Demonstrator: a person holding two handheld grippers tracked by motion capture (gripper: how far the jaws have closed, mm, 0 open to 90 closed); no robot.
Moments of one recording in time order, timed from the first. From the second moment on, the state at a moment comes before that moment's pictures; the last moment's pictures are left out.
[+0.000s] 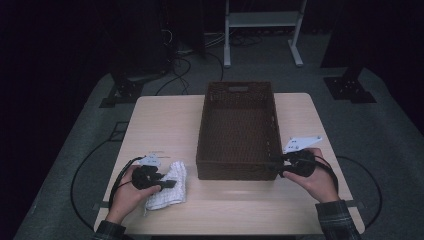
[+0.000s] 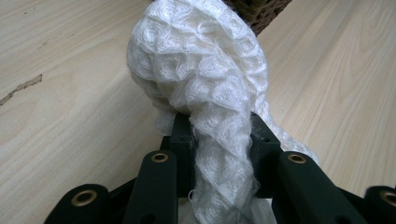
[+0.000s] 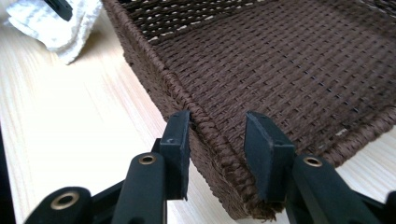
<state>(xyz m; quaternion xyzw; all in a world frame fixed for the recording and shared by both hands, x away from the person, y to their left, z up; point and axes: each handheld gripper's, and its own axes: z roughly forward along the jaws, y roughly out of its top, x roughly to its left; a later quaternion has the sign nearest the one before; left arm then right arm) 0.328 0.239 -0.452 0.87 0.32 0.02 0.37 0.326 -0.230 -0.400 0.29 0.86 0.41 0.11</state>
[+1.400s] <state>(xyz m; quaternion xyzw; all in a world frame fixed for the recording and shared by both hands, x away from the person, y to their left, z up) 0.328 0.245 -0.445 0.86 0.32 0.04 0.39 0.316 -0.119 -0.410 0.22 0.88 0.42 0.07</state>
